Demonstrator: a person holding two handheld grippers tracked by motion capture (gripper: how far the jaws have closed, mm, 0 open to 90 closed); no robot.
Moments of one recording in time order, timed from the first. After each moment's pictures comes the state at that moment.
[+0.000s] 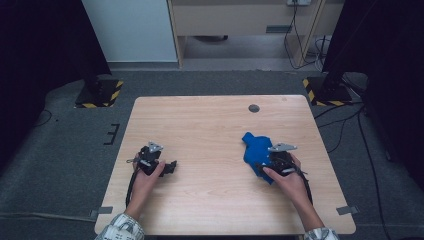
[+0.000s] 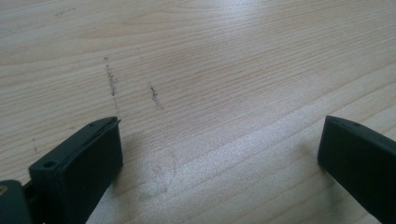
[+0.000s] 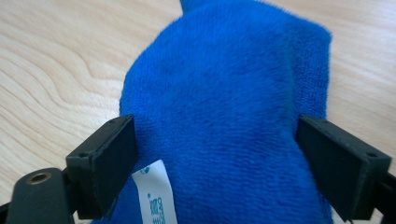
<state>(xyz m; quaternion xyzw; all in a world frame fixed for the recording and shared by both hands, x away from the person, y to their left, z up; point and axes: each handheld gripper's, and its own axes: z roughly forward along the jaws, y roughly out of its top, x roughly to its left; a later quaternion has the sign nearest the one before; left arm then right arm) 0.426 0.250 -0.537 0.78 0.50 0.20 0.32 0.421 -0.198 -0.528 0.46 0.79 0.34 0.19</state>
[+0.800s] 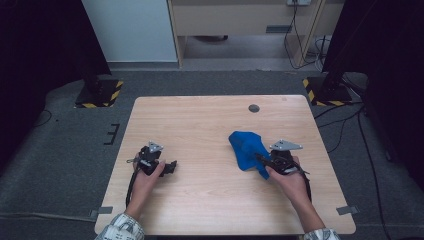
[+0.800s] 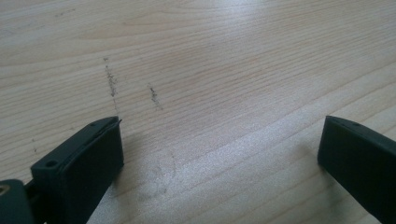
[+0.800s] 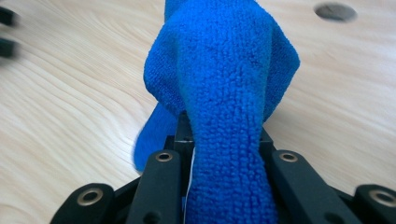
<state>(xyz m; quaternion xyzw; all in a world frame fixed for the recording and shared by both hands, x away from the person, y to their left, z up) 0.426 0.249 -0.538 0.78 0.50 0.20 0.32 0.408 -0.192 -0.493 0.42 0.77 0.43 0.18</state>
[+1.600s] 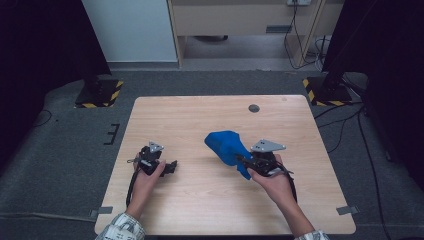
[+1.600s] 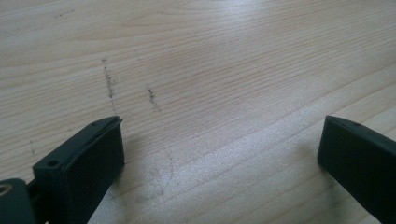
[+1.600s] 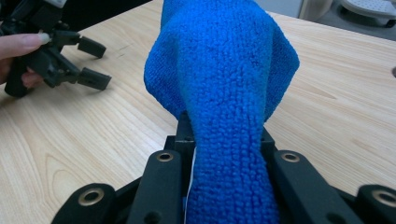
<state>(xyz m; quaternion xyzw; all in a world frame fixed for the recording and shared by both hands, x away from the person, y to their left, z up) 0.426 0.248 -0.537 0.78 0.50 0.21 0.32 0.389 -0.134 -0.463 0.36 0.79 0.47 0.17</state>
